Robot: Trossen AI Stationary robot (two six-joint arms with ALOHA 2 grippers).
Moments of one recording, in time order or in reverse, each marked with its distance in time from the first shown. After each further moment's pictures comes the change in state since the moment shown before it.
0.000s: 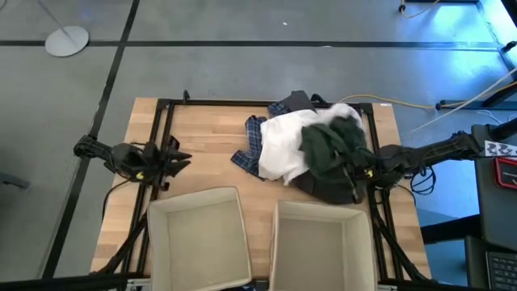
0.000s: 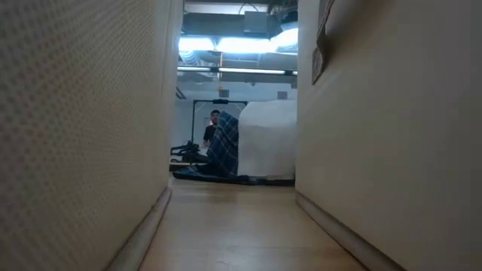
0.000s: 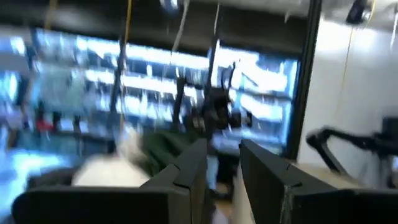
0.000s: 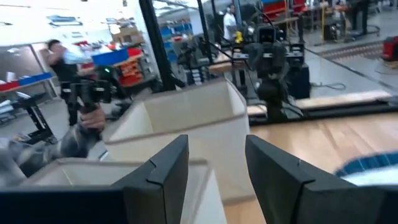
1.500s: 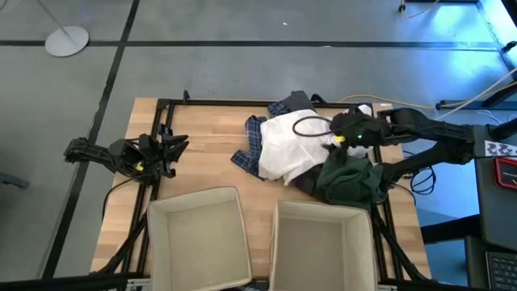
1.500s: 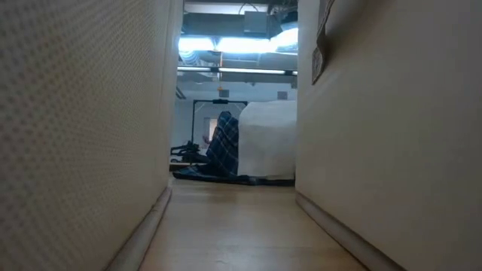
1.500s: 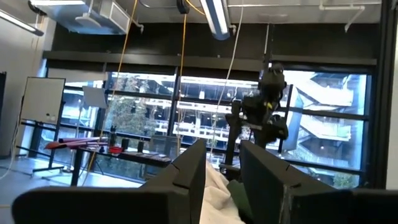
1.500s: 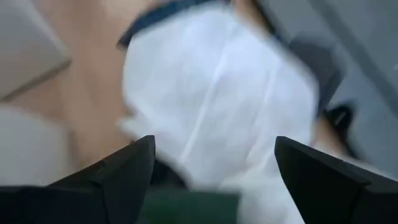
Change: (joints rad) left arm 0.134 0.116 0.028 0.155 -0.100 0.092; right arm -0.249 0.556 0.987 -1.474 0.269 0.140
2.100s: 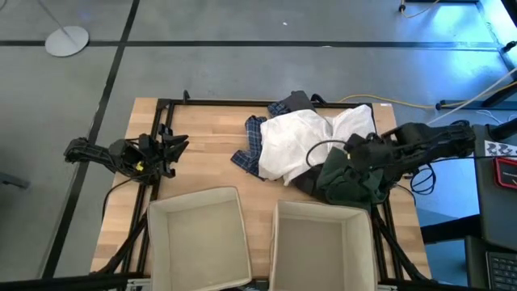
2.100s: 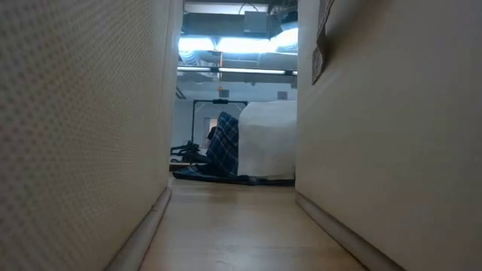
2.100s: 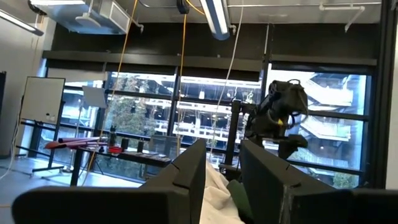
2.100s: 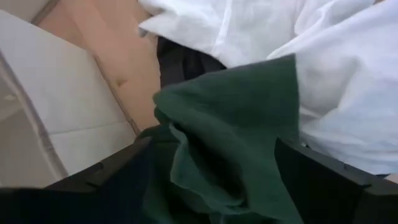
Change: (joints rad) left arm 0.000 0.000 0.000 0.001 0.000 0.002; right arm 0.279 -0.031 -0.062 -0.252 -0.074 0.522
